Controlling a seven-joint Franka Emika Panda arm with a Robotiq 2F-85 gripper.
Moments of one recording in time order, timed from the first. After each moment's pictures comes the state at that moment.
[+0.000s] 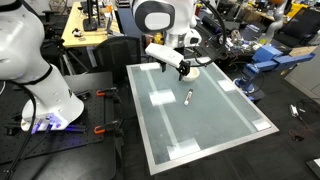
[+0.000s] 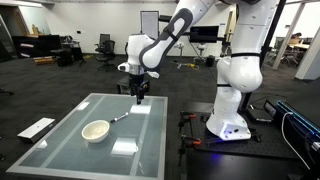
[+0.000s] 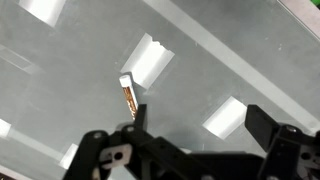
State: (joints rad) arm 0.08 -0.05 -0.11 -2.53 0.02 2.60 -0.71
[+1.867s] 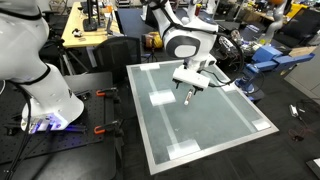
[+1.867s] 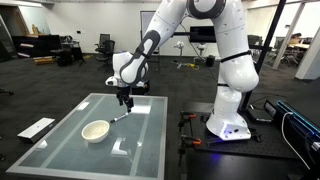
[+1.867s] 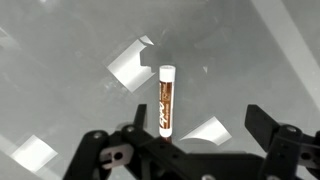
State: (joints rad) arm -0.08 0.37 0.00 -2.21 0.03 2.63 -1.01
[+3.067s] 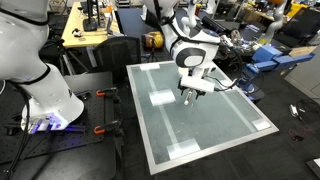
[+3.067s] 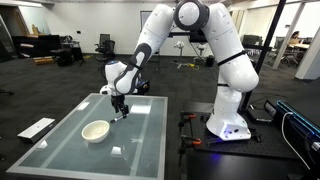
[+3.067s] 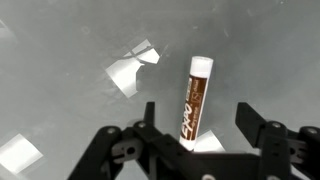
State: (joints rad) arm -0.08 0.56 0.01 -2.04 -0.07 2.63 -0.99
